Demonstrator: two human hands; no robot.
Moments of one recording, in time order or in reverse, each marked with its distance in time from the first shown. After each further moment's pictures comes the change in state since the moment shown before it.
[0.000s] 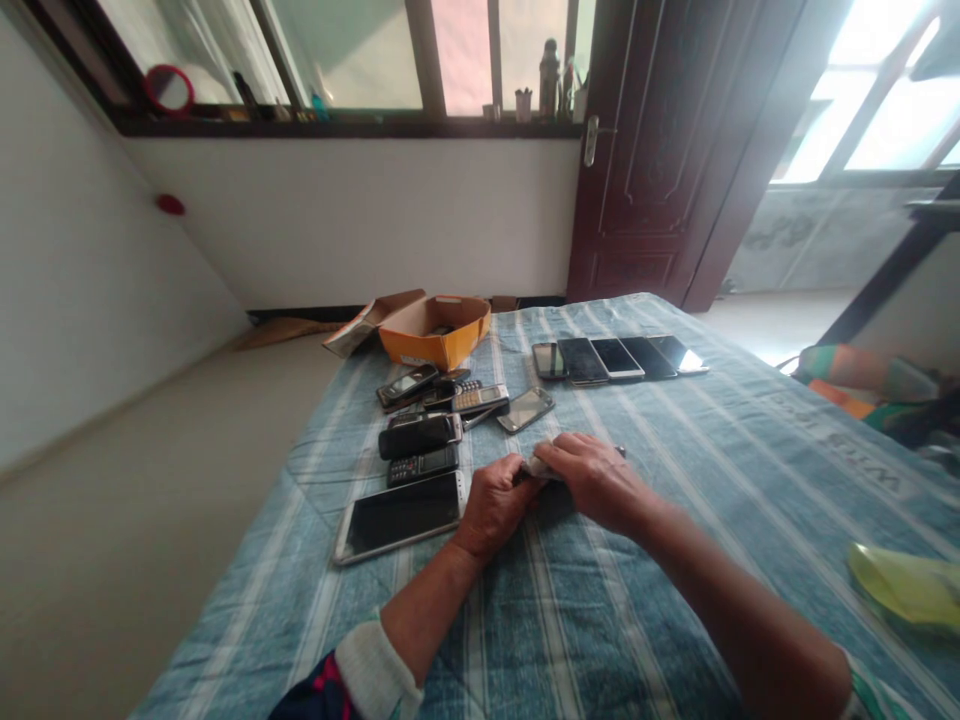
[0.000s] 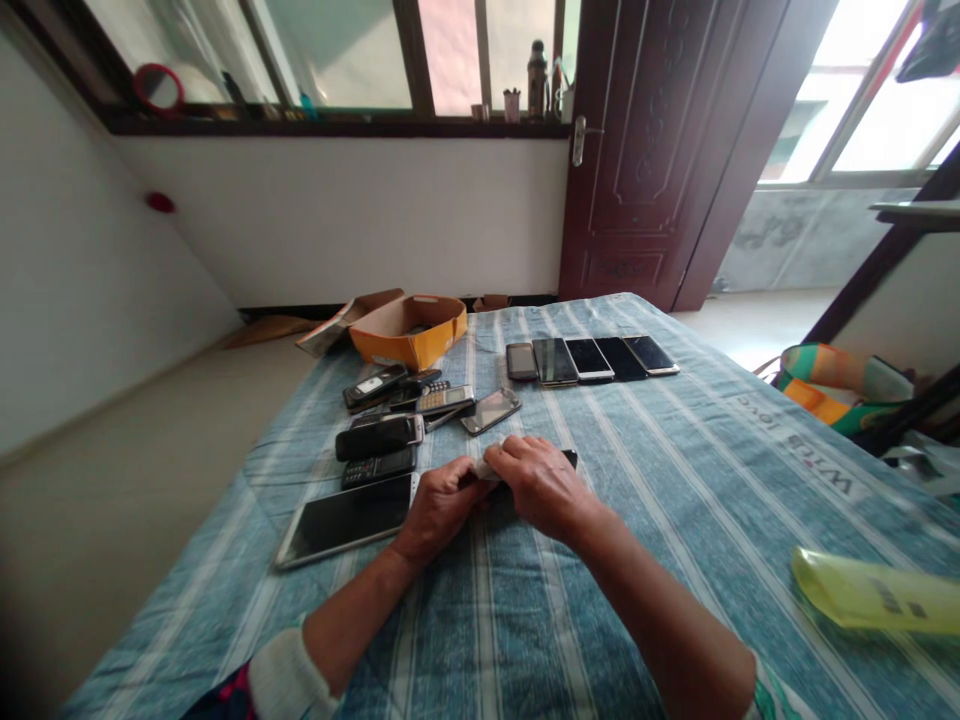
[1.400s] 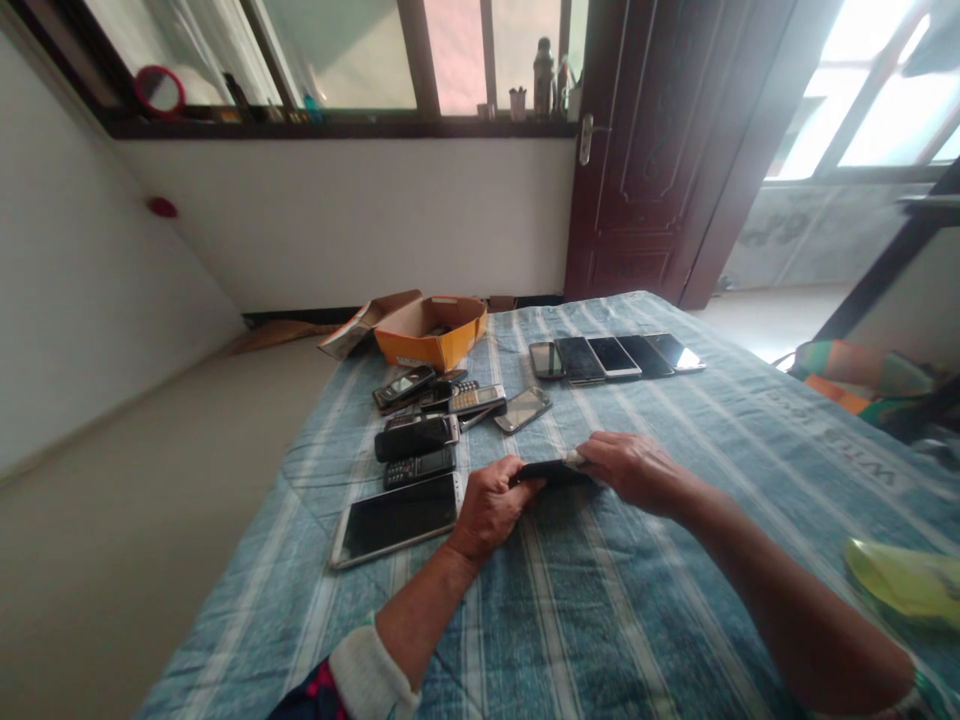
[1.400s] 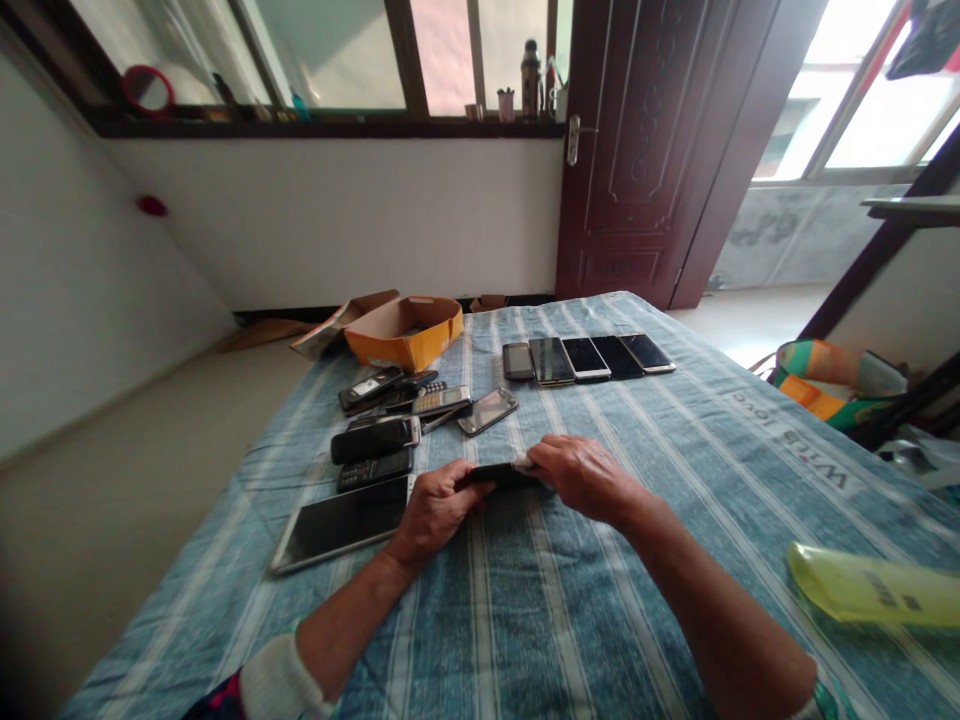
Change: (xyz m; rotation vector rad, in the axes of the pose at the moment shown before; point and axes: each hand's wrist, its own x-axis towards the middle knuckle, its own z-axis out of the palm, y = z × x) left_hand -0.002 0.000 -0.001 0.014 -0.015 0.047; right_hand -0.022 0.041 -0.017 -0.044 -0.124 0.036
